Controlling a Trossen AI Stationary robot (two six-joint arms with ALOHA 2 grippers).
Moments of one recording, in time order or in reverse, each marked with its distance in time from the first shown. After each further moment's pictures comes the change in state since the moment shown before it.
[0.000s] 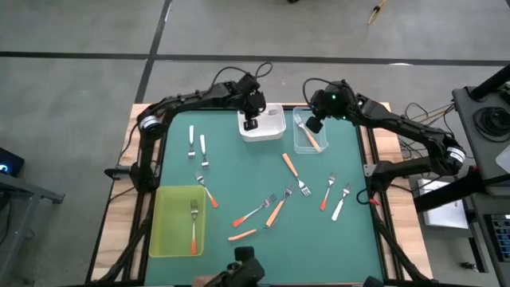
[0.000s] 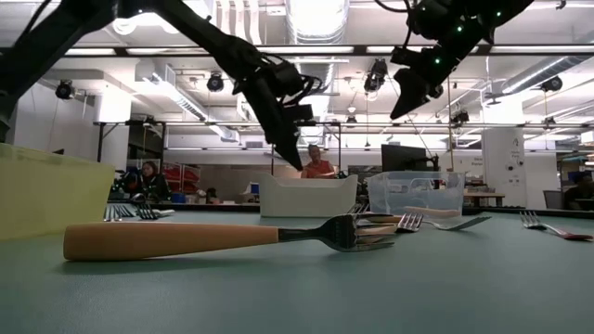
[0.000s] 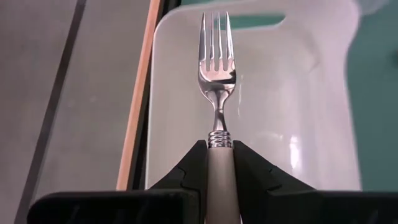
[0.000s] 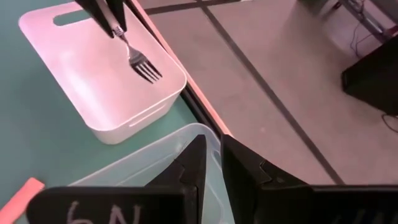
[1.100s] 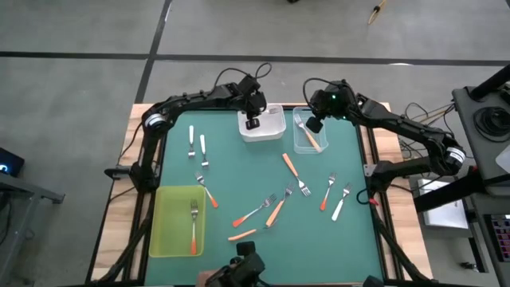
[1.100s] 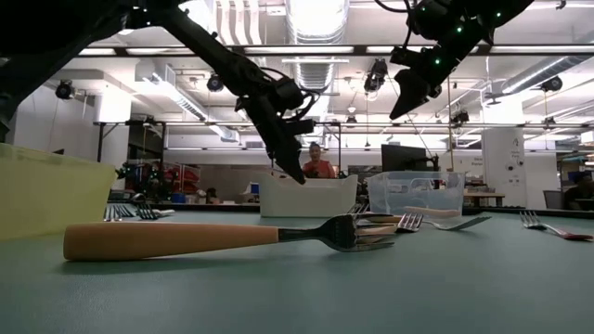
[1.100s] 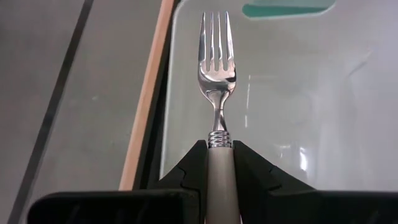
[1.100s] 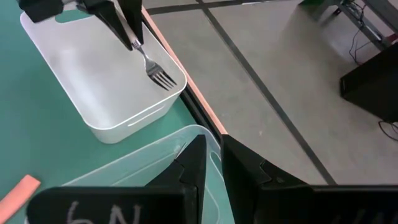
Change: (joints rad) left arm 0.023 0.065 -0.021 0.116 0.010 -0.014; right arm -0.004 0.000 -0.002 0.008 -0.004 -0.029
